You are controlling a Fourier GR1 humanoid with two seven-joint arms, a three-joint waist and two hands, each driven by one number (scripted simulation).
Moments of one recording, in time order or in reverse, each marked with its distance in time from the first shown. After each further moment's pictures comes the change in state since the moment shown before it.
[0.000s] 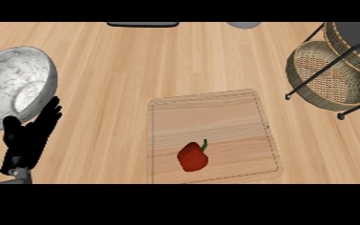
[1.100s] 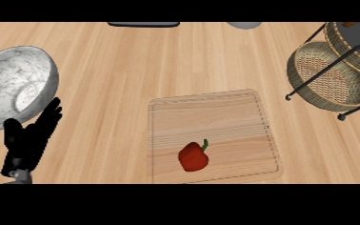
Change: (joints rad) left arm 0.014 0.003 -0.014 -0.008 0.003 0.004 -0.015; right arm 0.043 0.052 0.135 -0.293 0.052 -0.184 -0.118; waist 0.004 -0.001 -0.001
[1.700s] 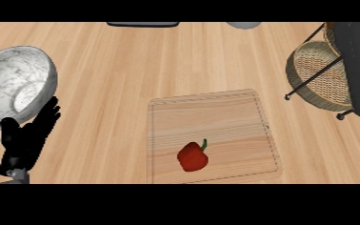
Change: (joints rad) left arm -0.006 0.014 0.004 0.006 0.009 -0.002 0.002; right arm 0.127 0.204 -0.101 -0.247 -0.143 -0.144 0.235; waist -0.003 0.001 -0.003
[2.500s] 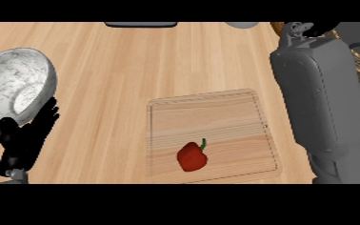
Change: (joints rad) left arm -0.001 0.009 0.001 0.016 0.010 0.008 0.001; right arm 0.102 0.286 0.117 -0.462 0.069 0.126 0.376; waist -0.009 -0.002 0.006
